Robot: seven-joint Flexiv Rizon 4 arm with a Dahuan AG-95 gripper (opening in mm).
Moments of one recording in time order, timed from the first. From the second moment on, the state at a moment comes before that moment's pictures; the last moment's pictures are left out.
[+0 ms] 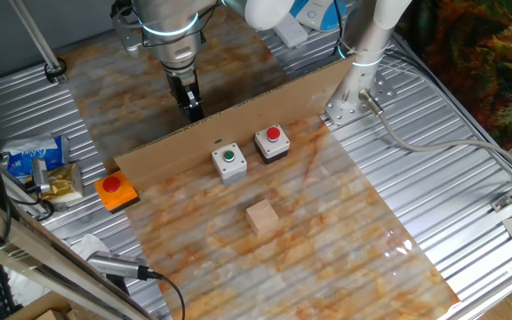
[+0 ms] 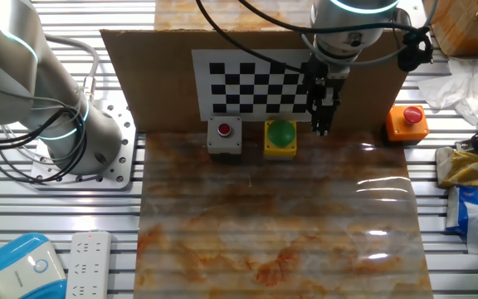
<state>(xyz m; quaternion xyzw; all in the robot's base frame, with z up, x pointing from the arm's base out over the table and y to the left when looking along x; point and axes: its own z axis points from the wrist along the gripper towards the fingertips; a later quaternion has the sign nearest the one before) 0.500 -0.001 0.170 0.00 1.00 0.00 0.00</state>
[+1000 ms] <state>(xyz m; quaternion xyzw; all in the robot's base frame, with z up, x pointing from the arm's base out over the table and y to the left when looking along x) 0.501 -0.001 0.170 -0.02 1.00 -0.02 0.01</state>
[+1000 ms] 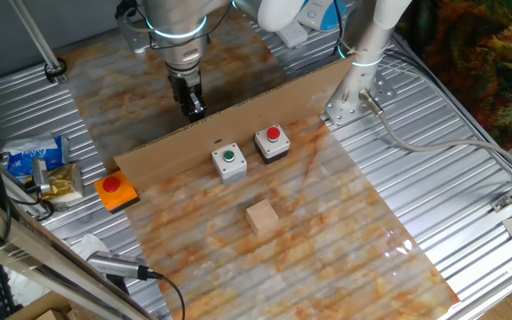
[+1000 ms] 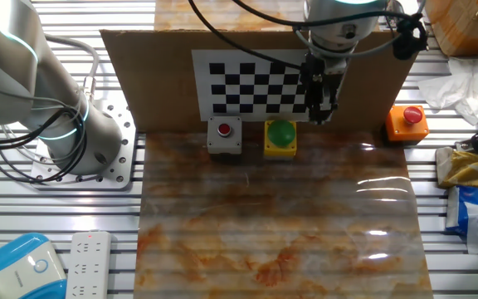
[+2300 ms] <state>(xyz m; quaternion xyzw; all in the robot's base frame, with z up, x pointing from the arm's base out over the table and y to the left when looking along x) 0.492 0.001 0.196 -0.01 1.00 -0.02 0.01</state>
